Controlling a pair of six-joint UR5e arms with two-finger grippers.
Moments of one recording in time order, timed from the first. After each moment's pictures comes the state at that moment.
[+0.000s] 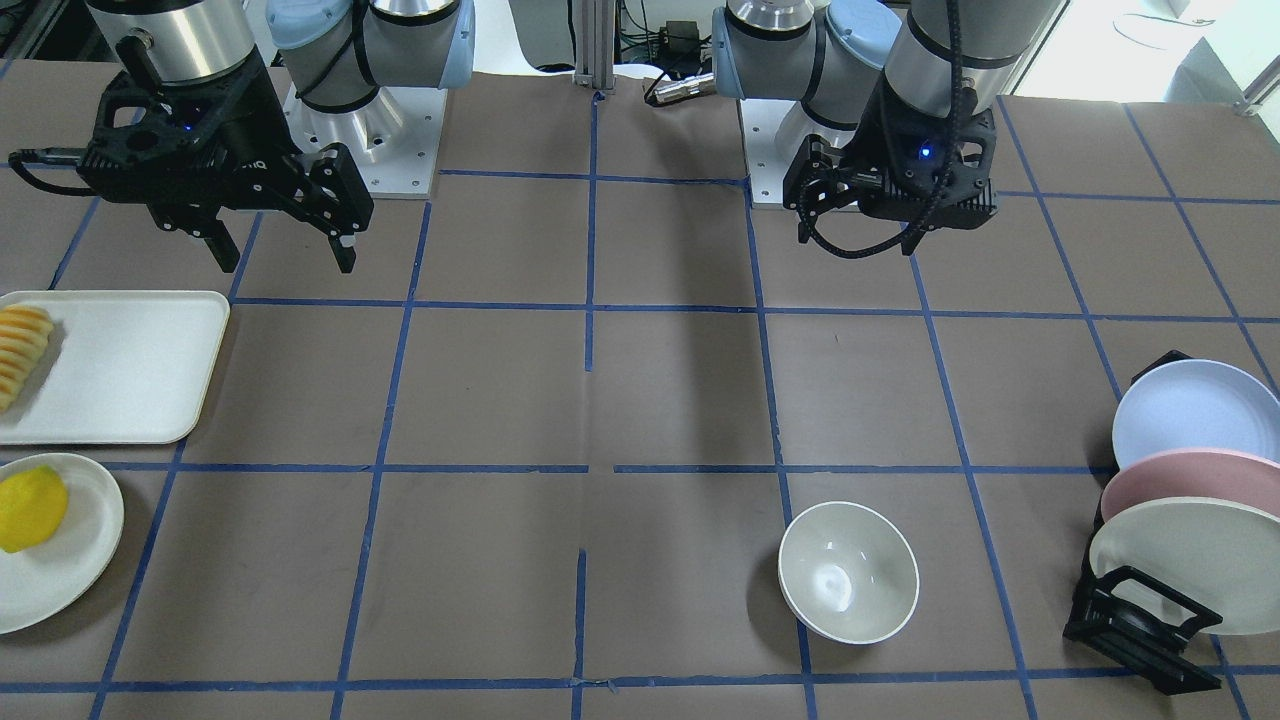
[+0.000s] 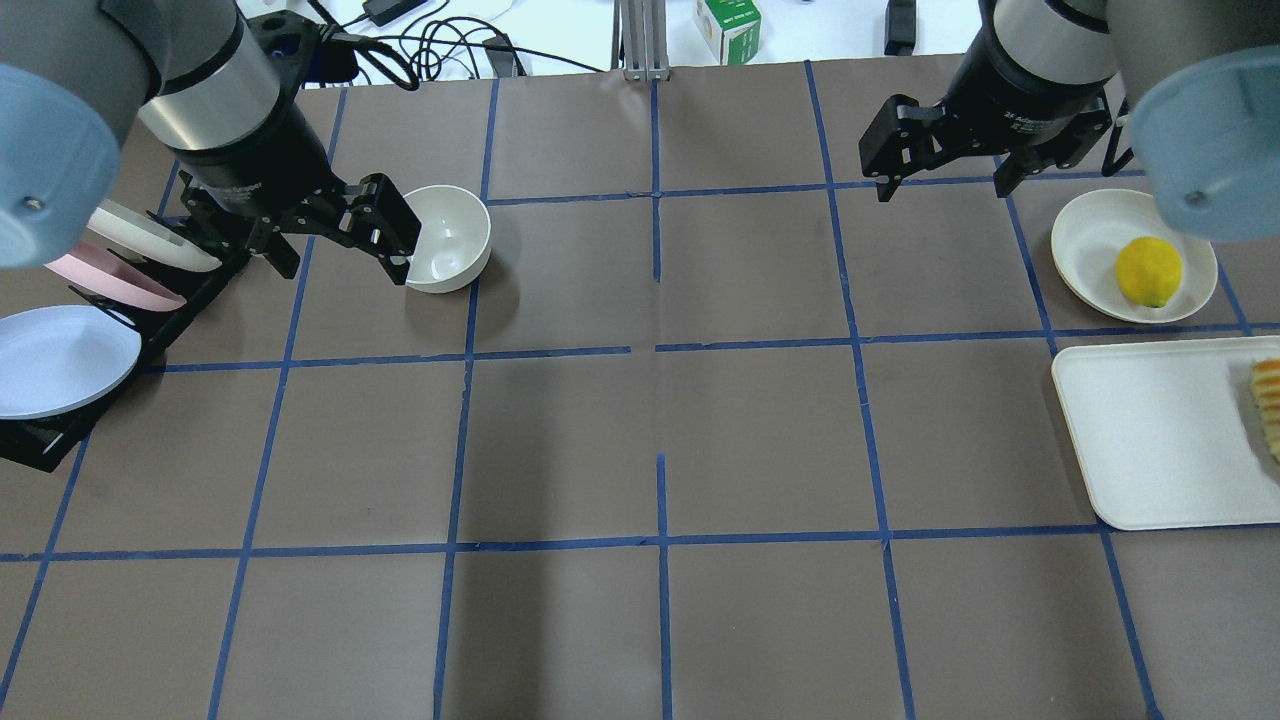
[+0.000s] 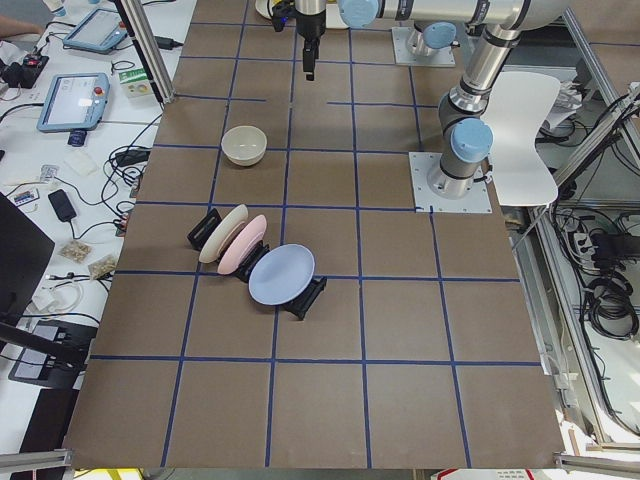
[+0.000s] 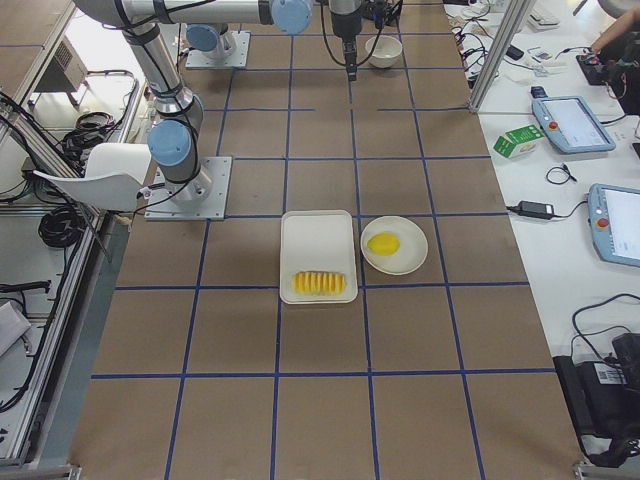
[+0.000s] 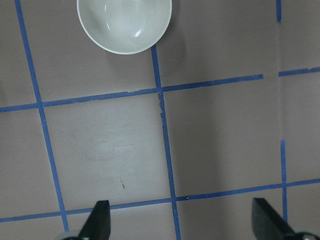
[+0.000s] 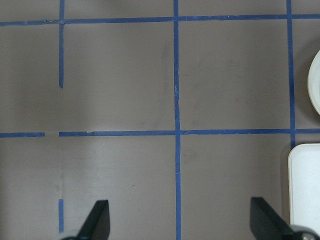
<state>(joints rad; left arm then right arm) -1.58 -1.53 -1.61 -1.61 1.57 0.11 1.58 -1.62 1.62 -1.75 -1.55 0.01</state>
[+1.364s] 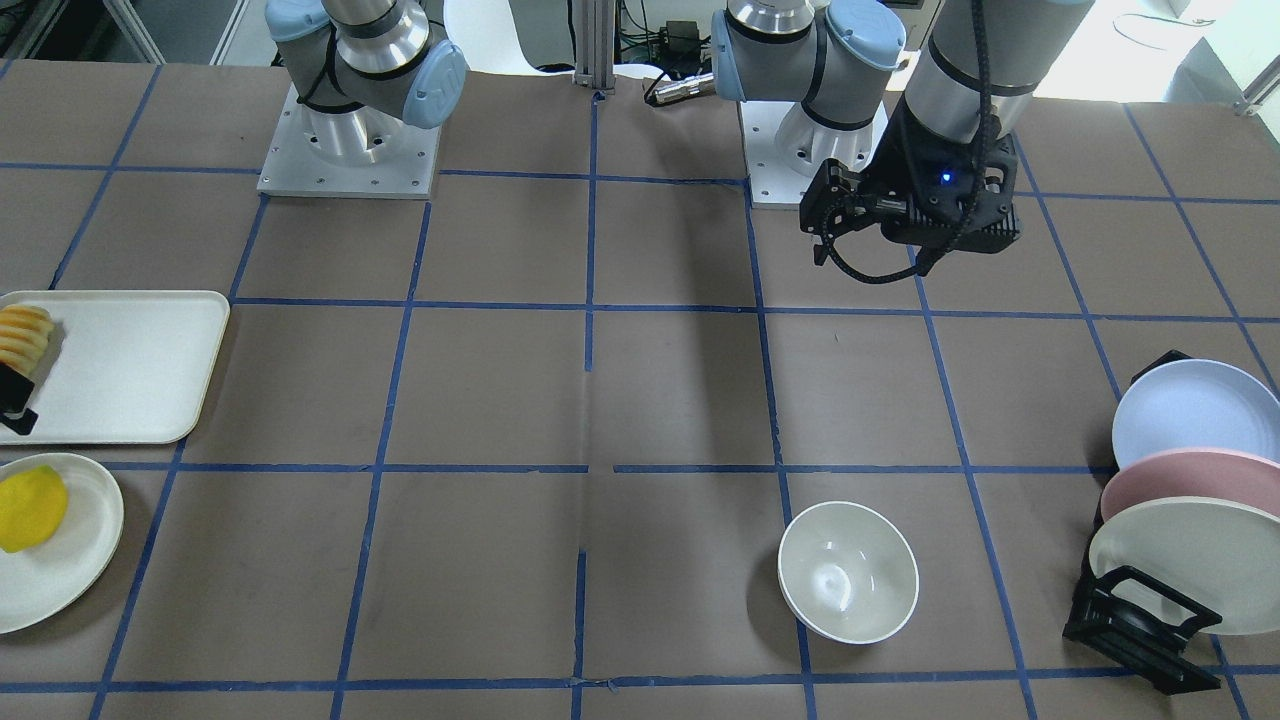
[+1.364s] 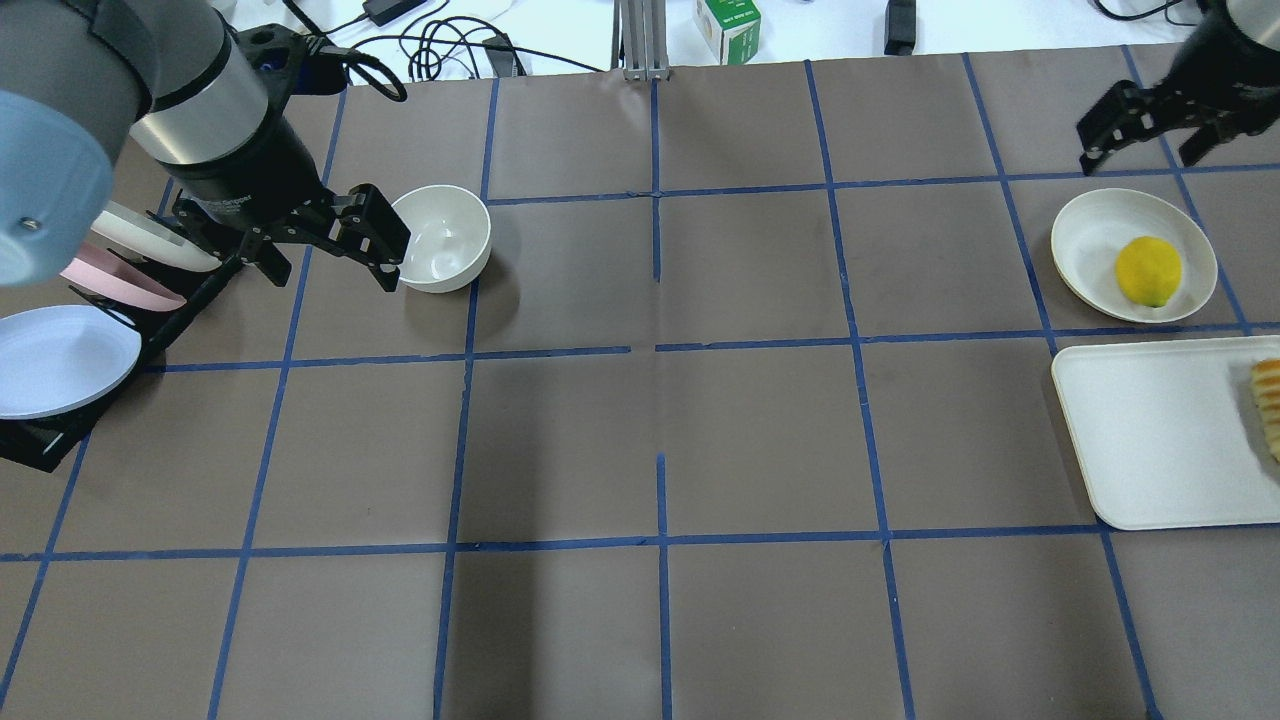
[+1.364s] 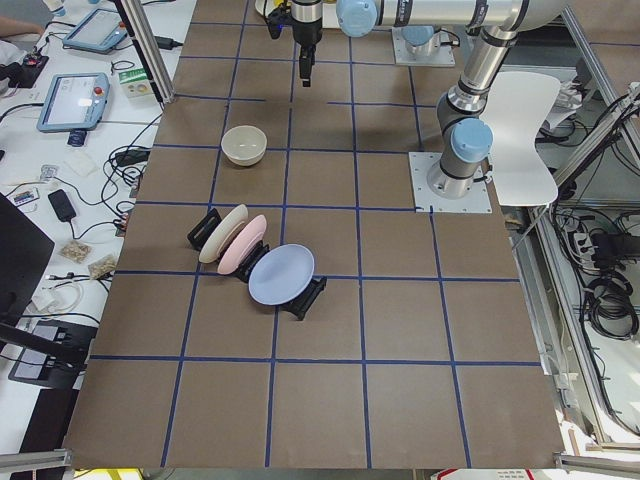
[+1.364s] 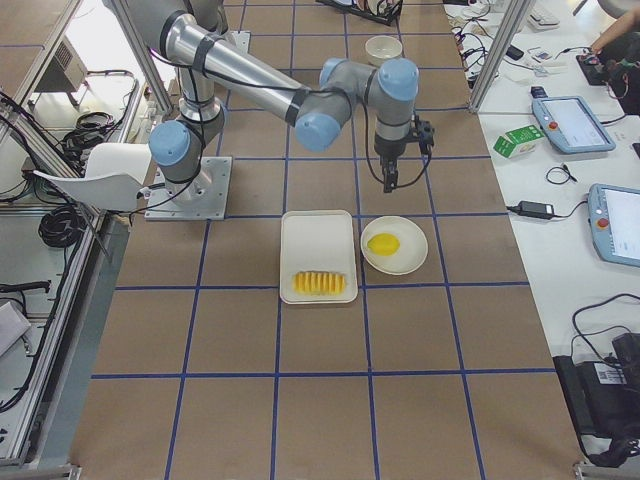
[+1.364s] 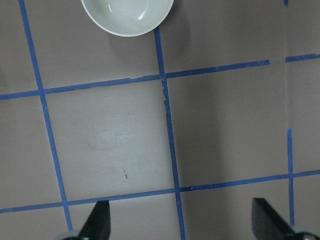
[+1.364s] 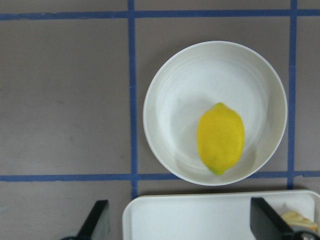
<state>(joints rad) -1.54 -1.57 -1.62 -1.54 1.57 0.13 1.05 -1.28 1.58 -1.94 -1.54 -0.52</state>
